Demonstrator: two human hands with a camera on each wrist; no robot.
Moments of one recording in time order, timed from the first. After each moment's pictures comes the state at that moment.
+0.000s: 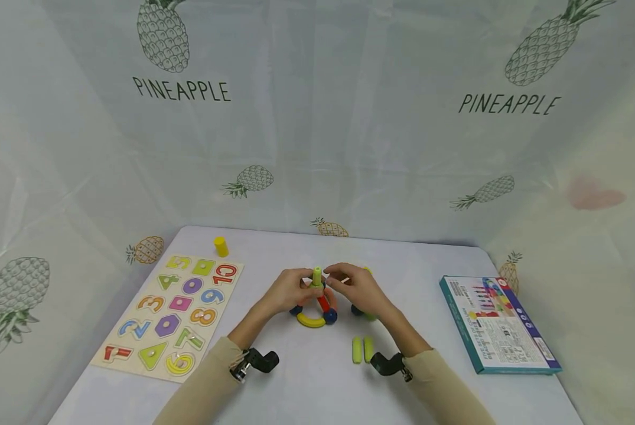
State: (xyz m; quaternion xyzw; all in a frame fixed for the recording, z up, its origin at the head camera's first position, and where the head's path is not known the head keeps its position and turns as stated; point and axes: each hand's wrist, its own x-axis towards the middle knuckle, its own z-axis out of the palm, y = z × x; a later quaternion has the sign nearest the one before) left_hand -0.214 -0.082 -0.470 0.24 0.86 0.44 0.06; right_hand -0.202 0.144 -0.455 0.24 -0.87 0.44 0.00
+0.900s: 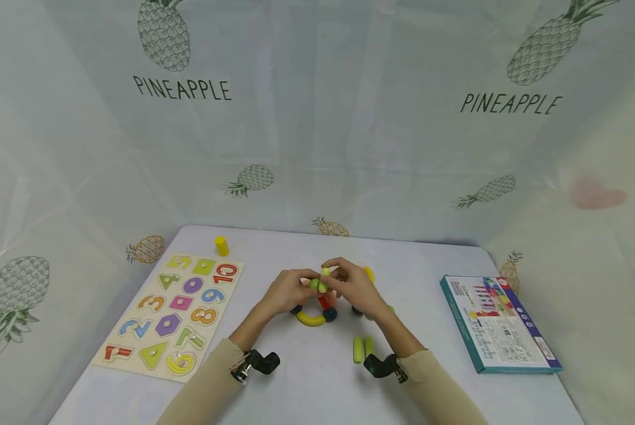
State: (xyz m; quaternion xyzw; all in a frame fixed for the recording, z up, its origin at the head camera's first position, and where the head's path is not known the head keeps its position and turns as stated) left_hand -0.215 -0.085 -0.474 0.21 0.88 0.42 0.05; right_hand -0.195 0.127 -0.446 0.19 -0.83 0.52 -0.05
